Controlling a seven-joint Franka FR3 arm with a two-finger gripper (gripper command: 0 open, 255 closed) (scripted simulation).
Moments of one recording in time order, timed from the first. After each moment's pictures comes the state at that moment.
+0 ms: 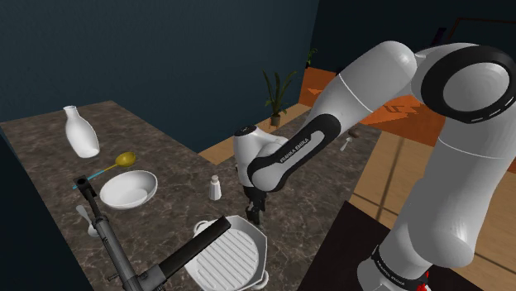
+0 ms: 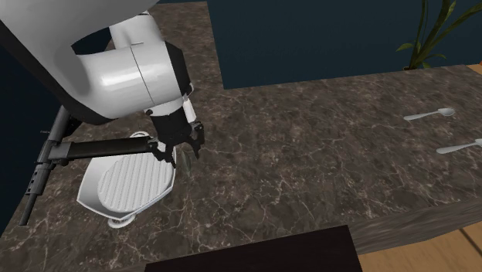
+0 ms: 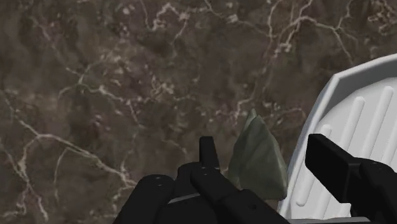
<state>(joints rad) 0.22 0.14 0.21 -2.40 -0.06 2.31 -0.01</state>
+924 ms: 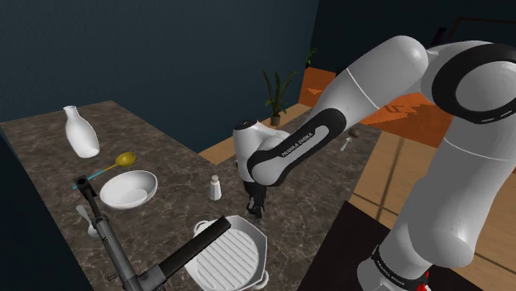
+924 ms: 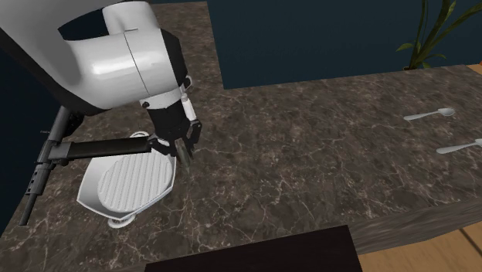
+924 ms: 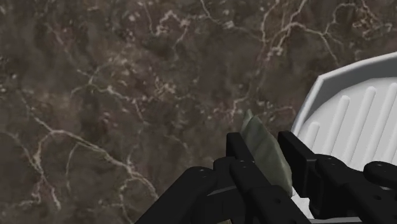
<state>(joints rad) 0.22 0.10 0.22 -2.39 -0.05 2.26 -0.02</state>
